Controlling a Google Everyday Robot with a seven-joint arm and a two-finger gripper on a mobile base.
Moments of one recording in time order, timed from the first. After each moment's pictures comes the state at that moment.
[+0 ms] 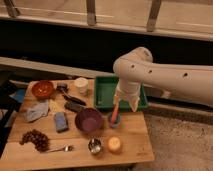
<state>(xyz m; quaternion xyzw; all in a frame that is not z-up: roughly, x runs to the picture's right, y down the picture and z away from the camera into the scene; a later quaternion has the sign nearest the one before) 0.104 0.072 0.658 -0.16 0.26 0.81 0.50</state>
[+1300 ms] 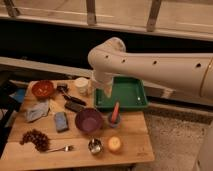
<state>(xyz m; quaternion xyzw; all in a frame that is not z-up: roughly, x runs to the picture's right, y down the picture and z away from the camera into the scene) -0.020 0.014 0.676 -0.22 0.14 0.76 0.60</state>
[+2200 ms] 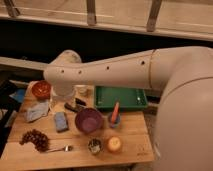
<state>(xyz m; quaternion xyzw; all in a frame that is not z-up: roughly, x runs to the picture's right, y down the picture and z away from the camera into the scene) -0.210 0.072 0.661 -0.30 0.08 0.66 0.69</state>
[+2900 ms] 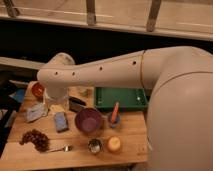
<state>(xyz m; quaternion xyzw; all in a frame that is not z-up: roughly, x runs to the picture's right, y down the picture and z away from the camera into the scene) -0.230 0.084 0.667 -0.33 0.07 0.64 0.69</state>
